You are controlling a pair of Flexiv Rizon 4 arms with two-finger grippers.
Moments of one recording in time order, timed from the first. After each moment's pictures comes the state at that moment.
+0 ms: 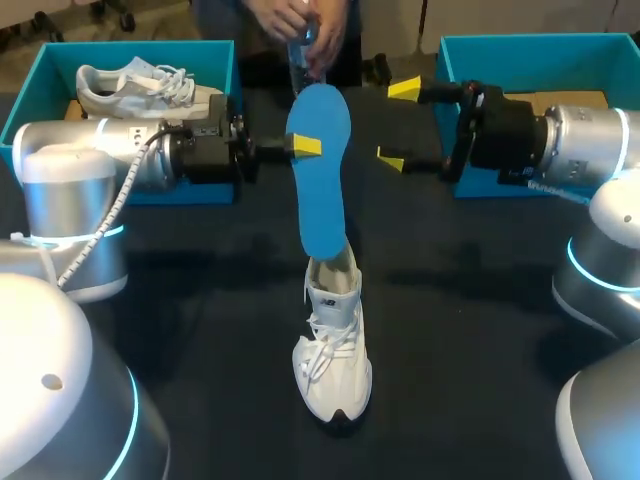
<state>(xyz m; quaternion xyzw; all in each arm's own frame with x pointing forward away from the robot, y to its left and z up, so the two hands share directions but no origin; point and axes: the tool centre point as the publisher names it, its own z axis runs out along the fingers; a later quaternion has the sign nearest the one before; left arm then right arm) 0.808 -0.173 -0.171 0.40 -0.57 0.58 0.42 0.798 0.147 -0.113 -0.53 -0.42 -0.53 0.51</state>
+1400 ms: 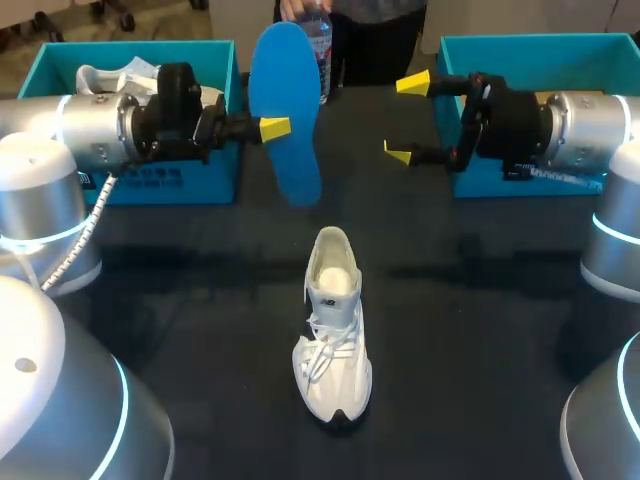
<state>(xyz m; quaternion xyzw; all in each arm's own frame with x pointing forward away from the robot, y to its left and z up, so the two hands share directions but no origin) 0.810 -0.139 -0.131 0.02 -0.67 0.74 0.06 0.805 0.136 -0.109 -0.50 -0.45 -0.53 0.52</state>
